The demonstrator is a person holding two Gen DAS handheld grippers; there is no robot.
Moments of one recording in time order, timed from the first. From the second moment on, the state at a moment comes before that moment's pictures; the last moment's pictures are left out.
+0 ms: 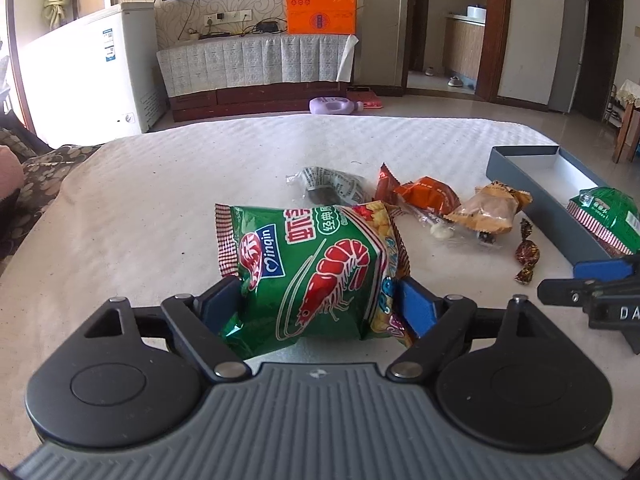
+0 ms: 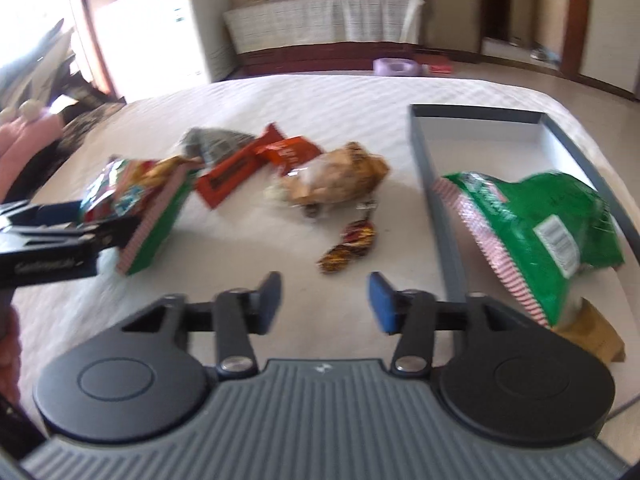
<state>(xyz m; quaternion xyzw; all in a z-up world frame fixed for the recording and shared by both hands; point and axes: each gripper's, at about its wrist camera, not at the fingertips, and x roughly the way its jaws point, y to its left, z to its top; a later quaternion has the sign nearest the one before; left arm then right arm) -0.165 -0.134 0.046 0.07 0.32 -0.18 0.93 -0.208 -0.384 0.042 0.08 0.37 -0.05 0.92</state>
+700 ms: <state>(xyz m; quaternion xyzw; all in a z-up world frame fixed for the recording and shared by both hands) -0.161 -0.153 0.038 0.10 0.32 -0.18 0.92 -0.174 -0.363 0.027 0.00 0.39 -0.04 0.92</state>
